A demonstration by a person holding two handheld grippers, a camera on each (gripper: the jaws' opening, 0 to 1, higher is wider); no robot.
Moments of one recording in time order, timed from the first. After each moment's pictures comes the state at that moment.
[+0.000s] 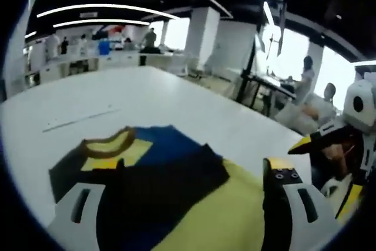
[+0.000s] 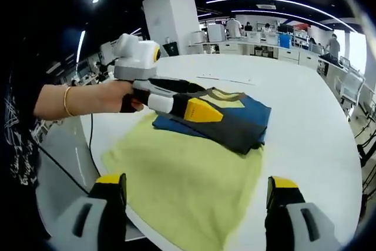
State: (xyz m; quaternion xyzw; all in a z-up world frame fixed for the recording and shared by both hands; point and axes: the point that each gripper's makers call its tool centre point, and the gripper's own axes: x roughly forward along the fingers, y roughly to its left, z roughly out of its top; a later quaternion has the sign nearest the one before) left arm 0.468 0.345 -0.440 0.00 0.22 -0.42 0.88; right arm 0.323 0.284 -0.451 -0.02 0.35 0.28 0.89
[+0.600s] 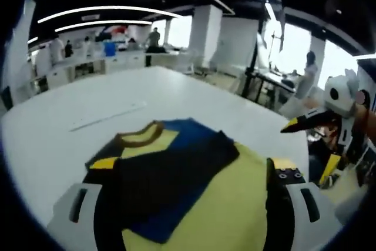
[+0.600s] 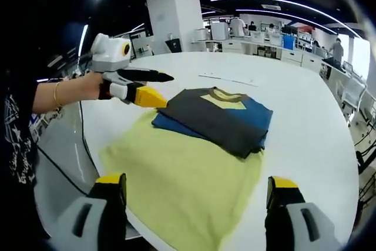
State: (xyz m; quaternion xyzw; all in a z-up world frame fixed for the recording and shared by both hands) left arm 0.452 0.427 -0.422 0.04 0.22 -0.41 0.89; right arm 0.327 0.286 -0.449 -0.04 0.36 0.29 0.89
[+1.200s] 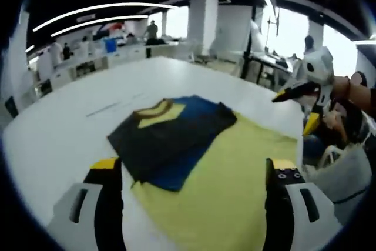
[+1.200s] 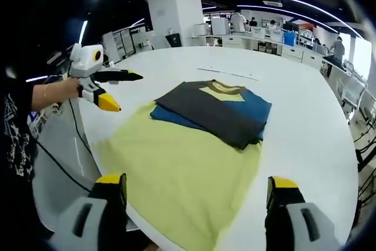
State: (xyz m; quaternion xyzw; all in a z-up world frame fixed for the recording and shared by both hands) left arm 0.391 0.498 -0.439 0.08 0.26 -0.40 0.88; right arm 0.319 0.278 -0.461 -0.04 0.37 0.29 0.88
